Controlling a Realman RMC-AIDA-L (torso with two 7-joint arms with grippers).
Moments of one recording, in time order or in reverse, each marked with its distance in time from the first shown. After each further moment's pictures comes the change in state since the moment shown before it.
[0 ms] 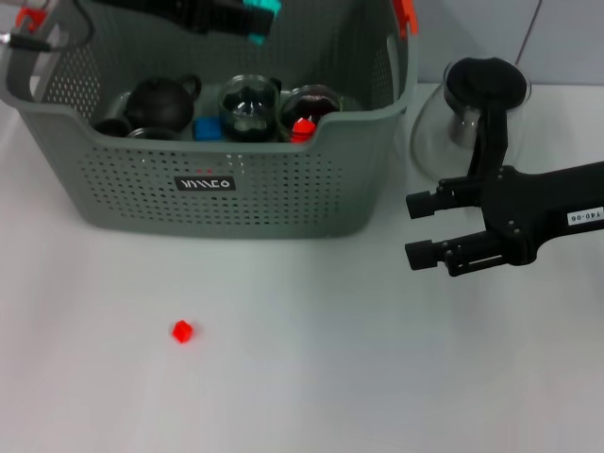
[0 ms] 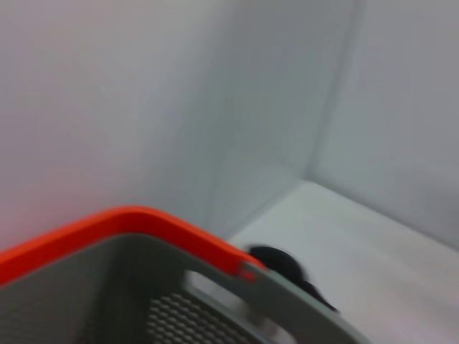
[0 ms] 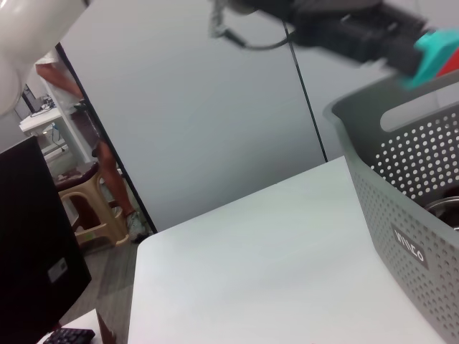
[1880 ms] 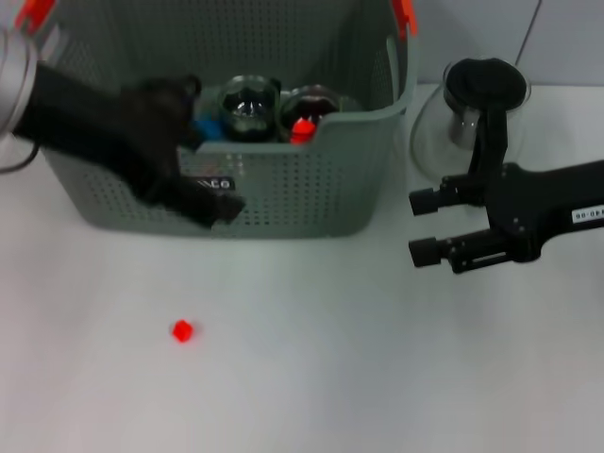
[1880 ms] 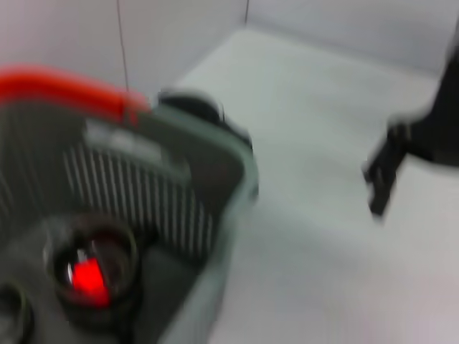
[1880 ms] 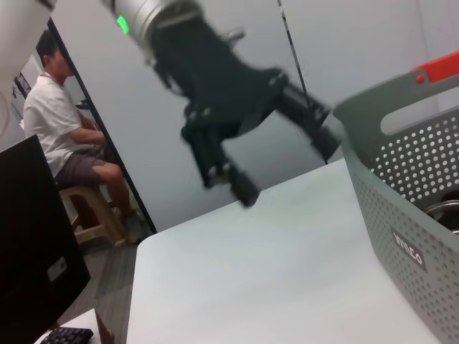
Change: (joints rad) left arm 0.182 -0.093 0.146 -0.480 0.108 0.349 -0.012; right arm -0.001 -0.005 0.005 -0.003 0.003 -0.006 -0.006
